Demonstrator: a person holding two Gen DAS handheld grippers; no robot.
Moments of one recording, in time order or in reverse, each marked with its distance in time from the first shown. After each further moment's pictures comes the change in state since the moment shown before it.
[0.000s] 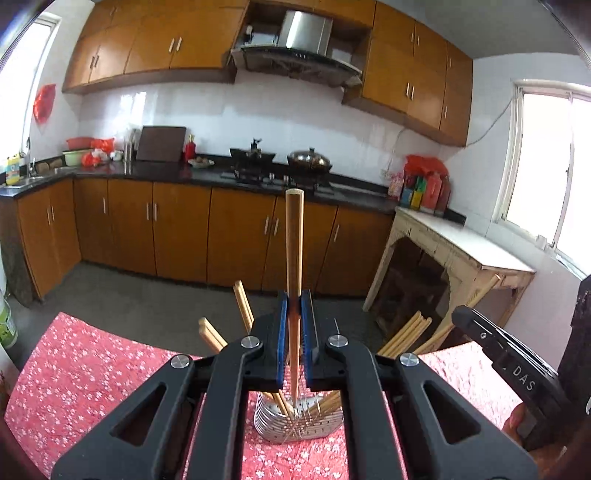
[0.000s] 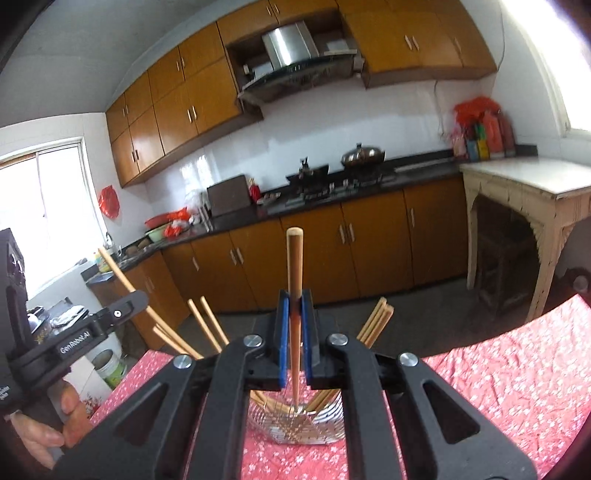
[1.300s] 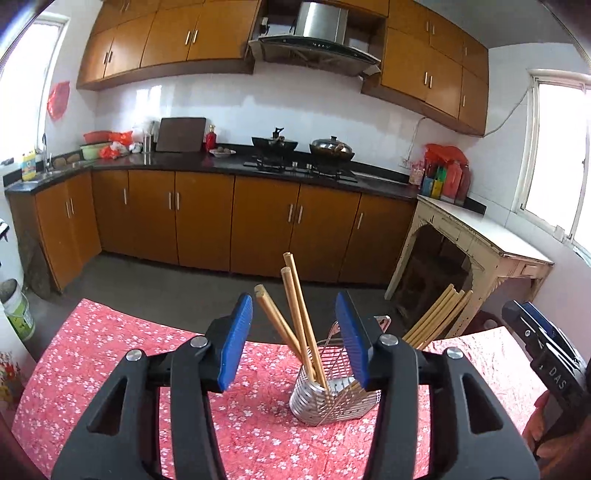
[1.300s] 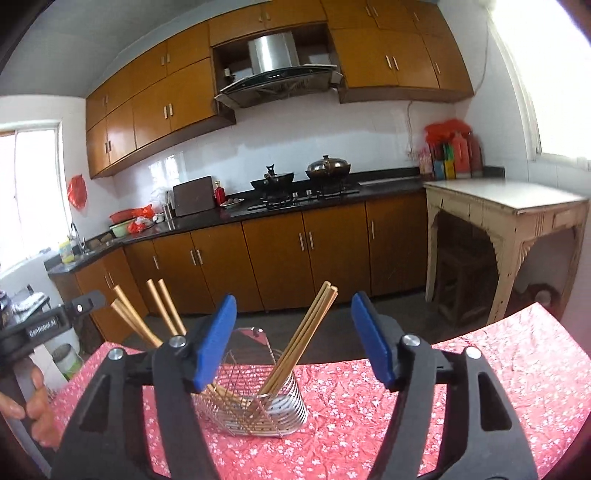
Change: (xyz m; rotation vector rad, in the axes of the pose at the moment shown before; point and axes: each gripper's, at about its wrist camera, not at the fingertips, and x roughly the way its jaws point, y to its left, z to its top) left arm -0.013 0.026 -0.017 0.006 0.021 0.094; right arm -0.025 0.005 -0.030 -0.087 -0.063 -0.180
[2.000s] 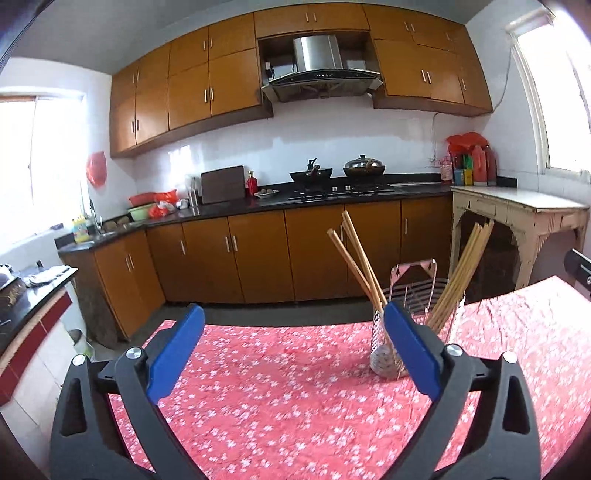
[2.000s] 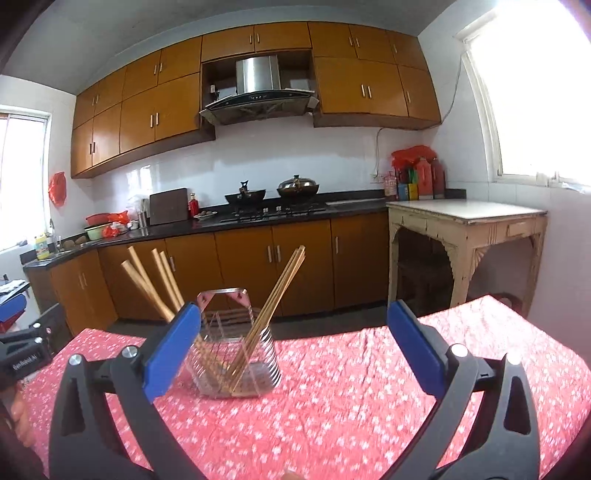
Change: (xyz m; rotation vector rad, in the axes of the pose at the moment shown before) left arm -0.079 0.004 -0.085 0.204 -0.156 0.235; right arm -0.092 0.008 -0.064 -0.020 -0.089 -0.136
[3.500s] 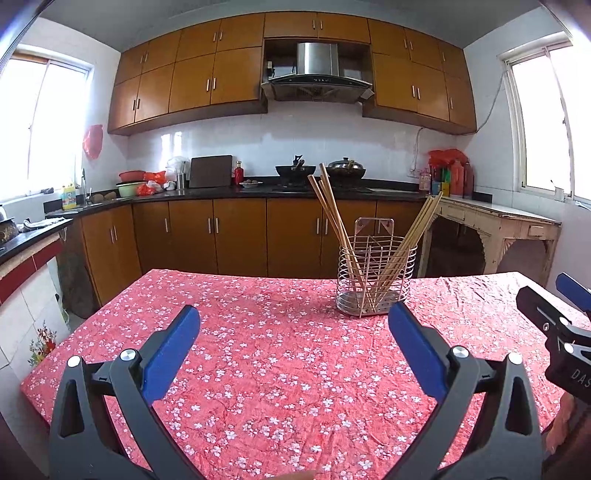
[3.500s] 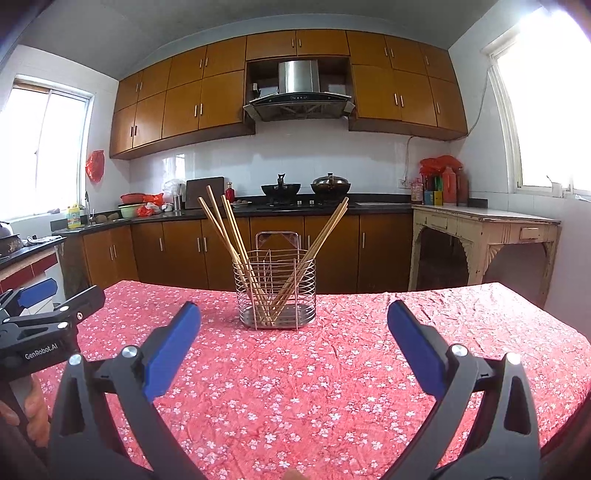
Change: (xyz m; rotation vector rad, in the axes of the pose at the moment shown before) left arm -0.081 0.007 -0.091 -0.116 -0.010 -0.111; right arm -0.093 0.036 -0.096 -0.101 -0.027 0.097
